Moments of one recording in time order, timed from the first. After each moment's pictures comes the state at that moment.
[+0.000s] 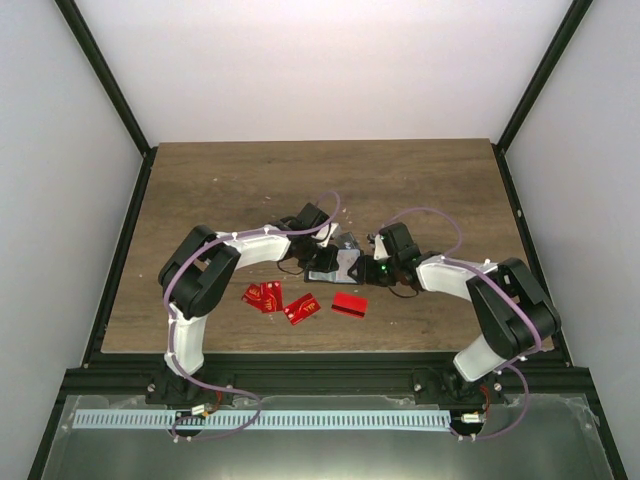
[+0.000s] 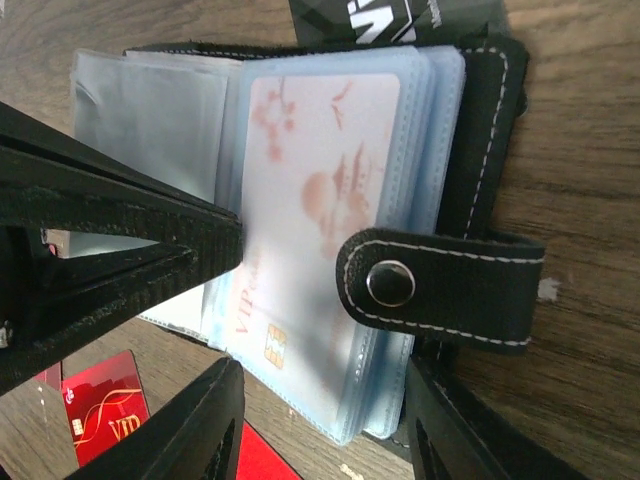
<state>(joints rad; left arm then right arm) -0.69 2.00 1.24 -0.32 0.39 -0.45 0.47 1.55 0.67 -0.06 -0.39 0.54</state>
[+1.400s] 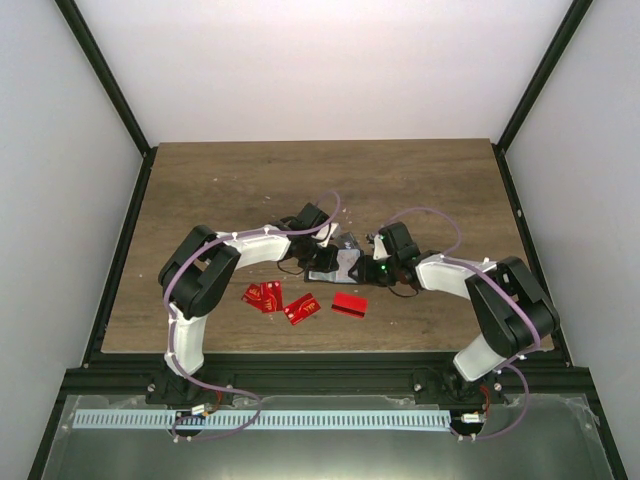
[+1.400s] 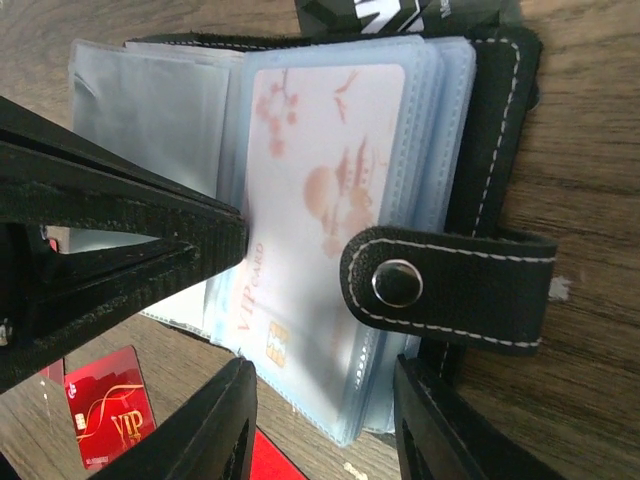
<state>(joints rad) -0.69 2.00 1.24 -0.32 0.39 -0.44 0.47 1.57 0.68 -0.07 -0.40 0.54</state>
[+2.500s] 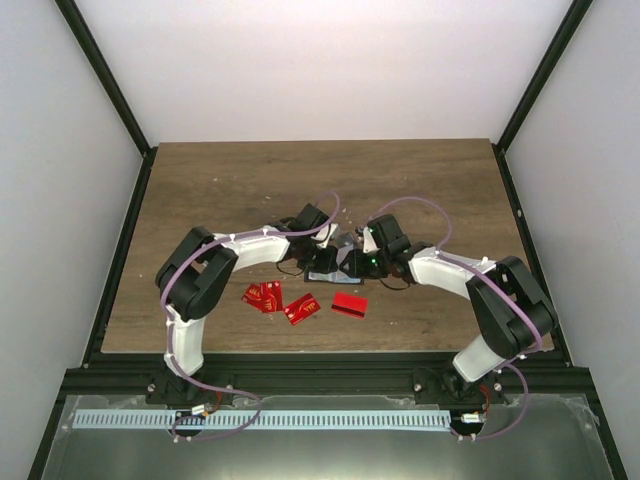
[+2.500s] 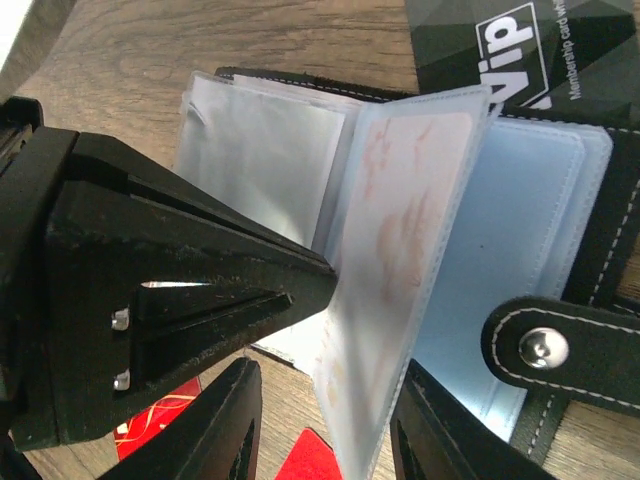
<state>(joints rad) -0.69 1.98 1.22 -0.33 0.38 -0.45 0.54 1.57 0.78 -0.14 -0.37 0.51</state>
